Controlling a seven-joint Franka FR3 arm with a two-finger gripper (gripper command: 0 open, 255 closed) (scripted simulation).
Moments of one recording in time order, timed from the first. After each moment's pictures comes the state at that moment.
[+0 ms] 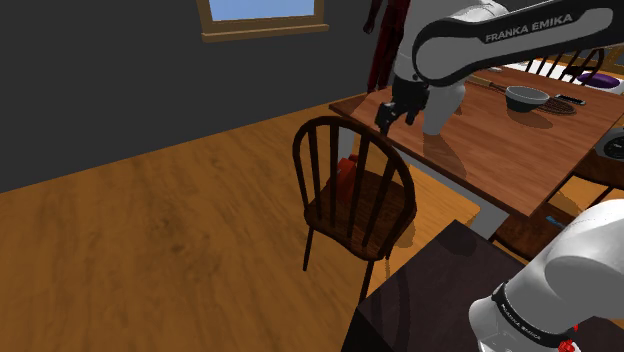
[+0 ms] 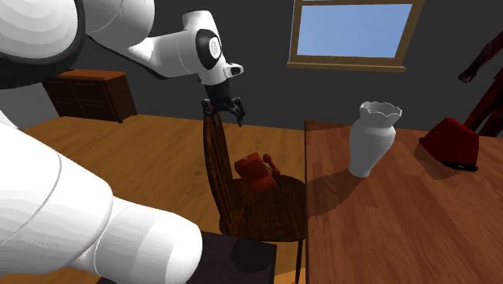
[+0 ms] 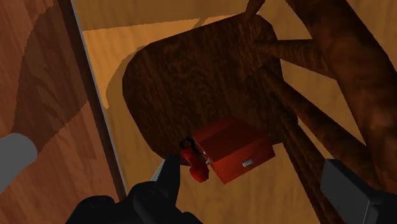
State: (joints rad) arm -0.07 -0.42 0.05 -2.39 -0.16 2.09 0.17
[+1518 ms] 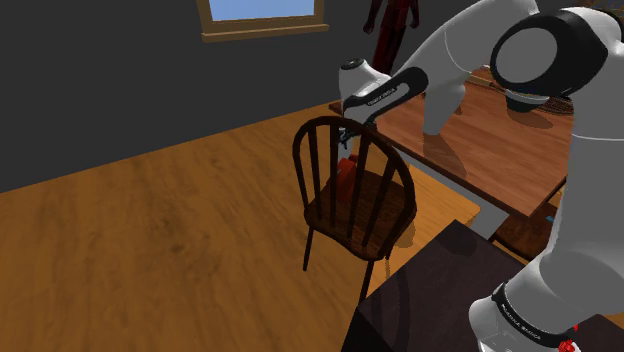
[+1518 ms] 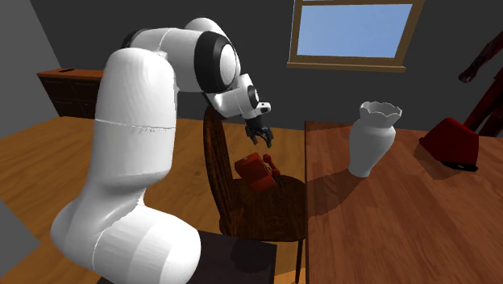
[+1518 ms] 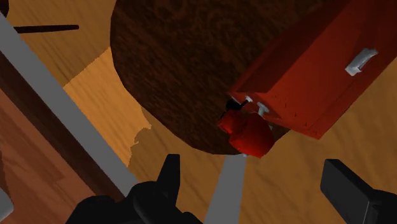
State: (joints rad) arm -0.14 0.47 0.02 -1.81 -0.43 2.31 0.75
